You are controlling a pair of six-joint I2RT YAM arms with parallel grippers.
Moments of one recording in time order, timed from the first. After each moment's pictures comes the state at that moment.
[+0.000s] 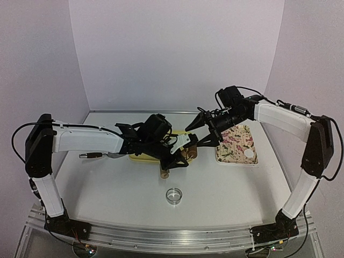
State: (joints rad) left arm -1.01 1.81 1.34 -0.25 0.26 0.24; right arm 0.54 1.76 1.52 -0.72 -0.88 0.99
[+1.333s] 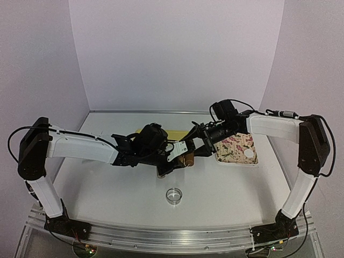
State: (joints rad) left arm -1.05 1.75 1.17 -0.05 0.07 0.37; right arm 0.57 1.80 1.33 -0.44 -0.98 1.19
